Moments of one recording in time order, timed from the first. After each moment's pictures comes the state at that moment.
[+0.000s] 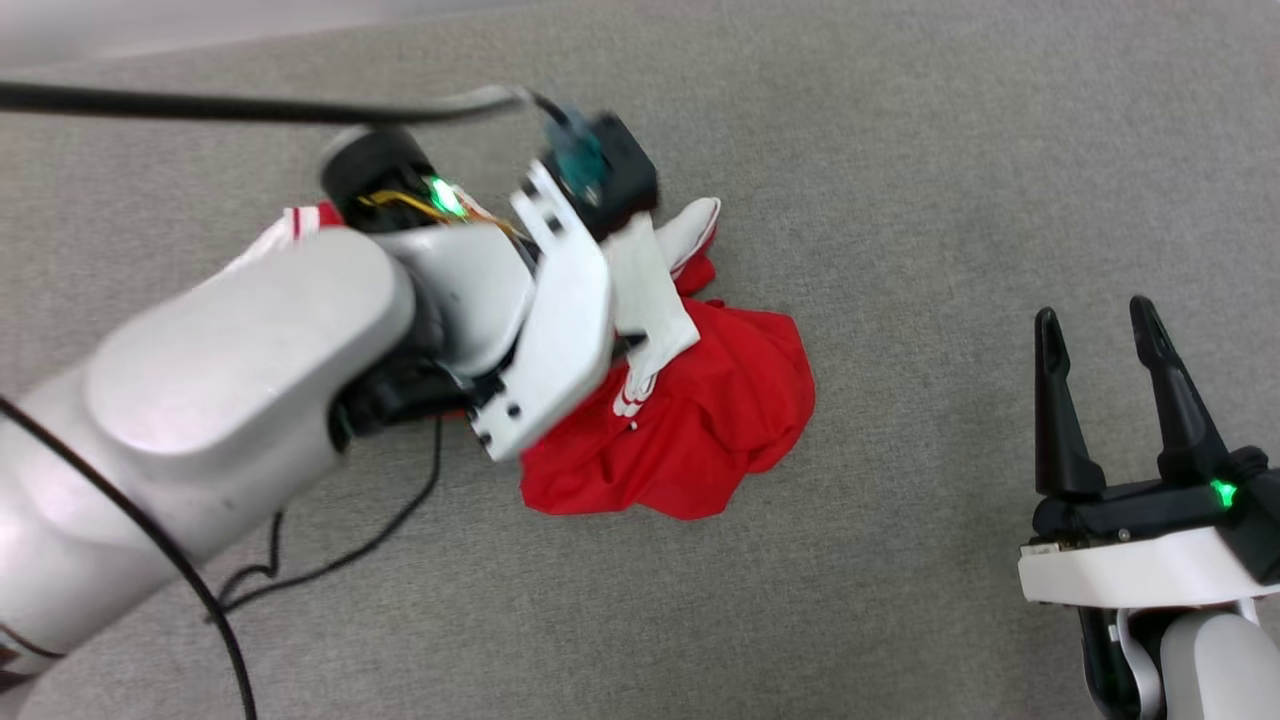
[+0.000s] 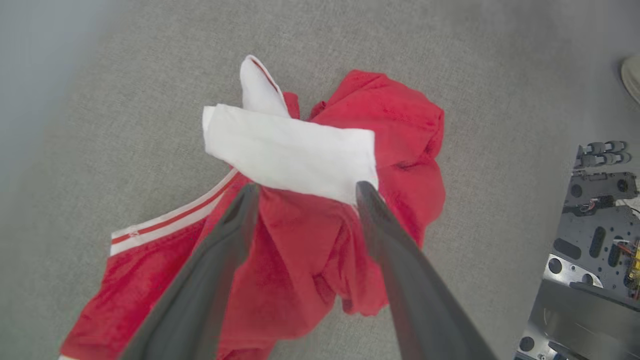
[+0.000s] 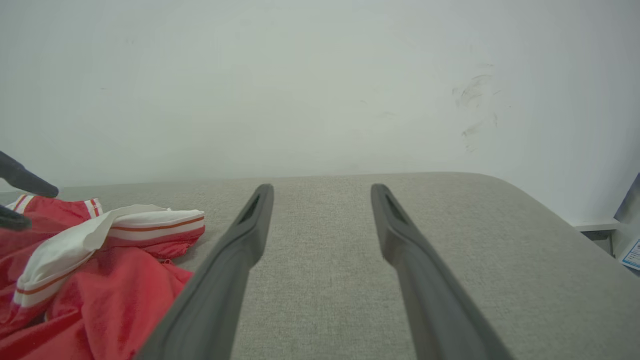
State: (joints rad) left arm -1.27 0.65 -1.24 0.05 -1.06 -0.10 0.68; right arm -0.13 -0.05 -0.02 -0.07 0.12 0.13 -0.26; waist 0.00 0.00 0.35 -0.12
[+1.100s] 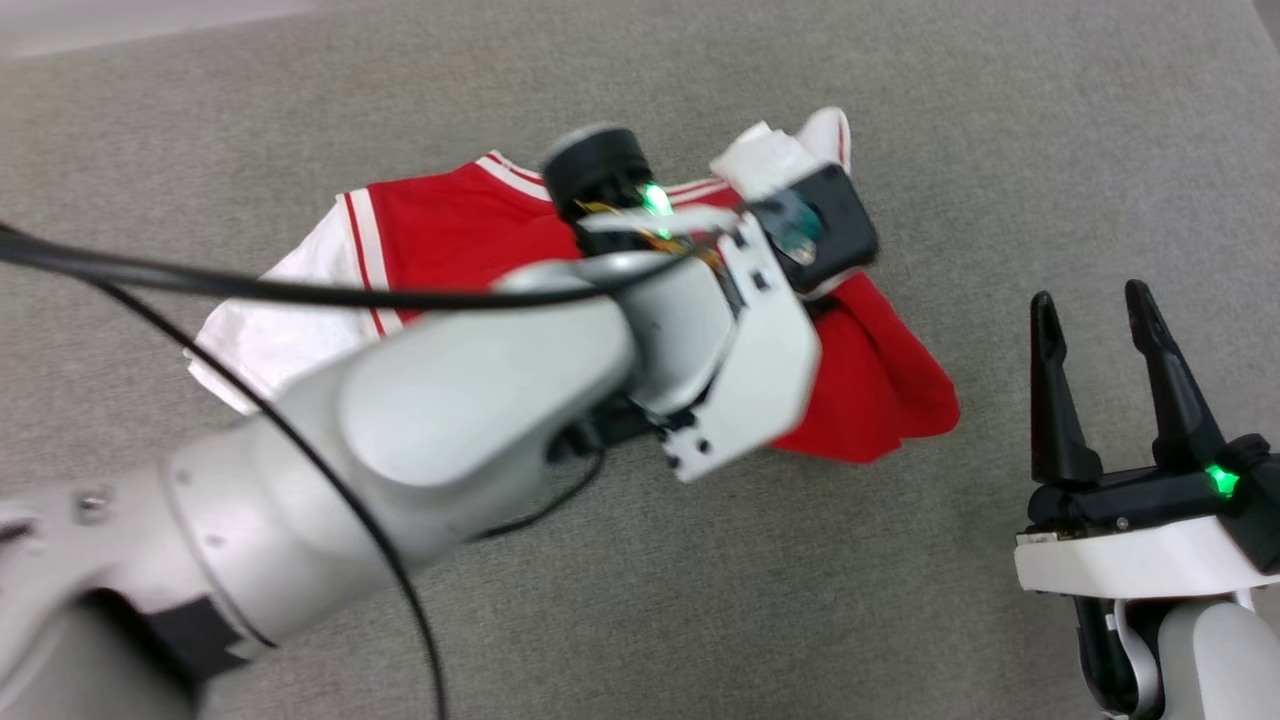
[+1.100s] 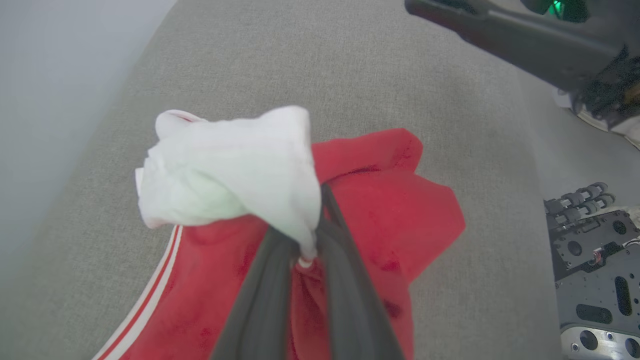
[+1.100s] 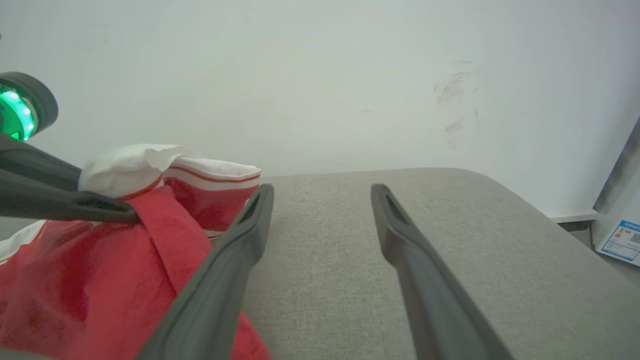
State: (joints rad) left arm -1.26 0.39 -1.26 0.16 -0.88 -0.13 0.44; right arm -0.15 -0.05 0.00 -0.07 0.14 0.13 -0.26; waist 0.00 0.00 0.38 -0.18
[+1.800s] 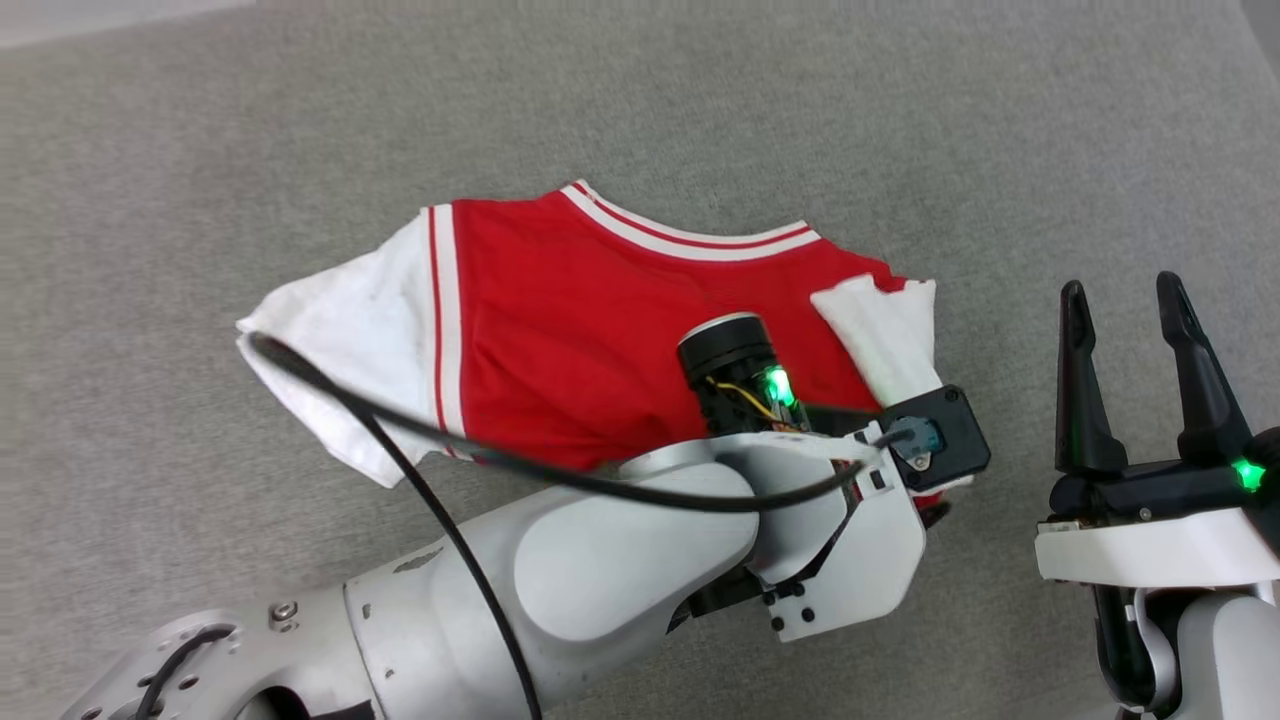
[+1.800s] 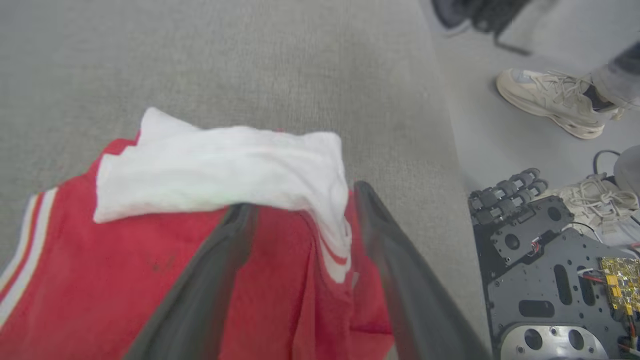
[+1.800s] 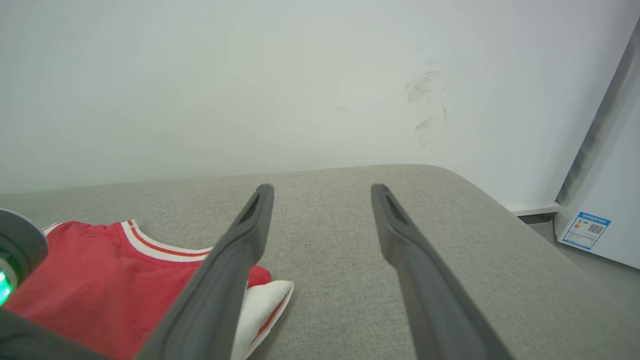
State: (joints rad) left arm -1.02 0.18 -1.28 0.25 -0.68 -0.13 0.43; right arm -0.17 -0.05 -0.05 -0.07 0.14 0.13 -0.26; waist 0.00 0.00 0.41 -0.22
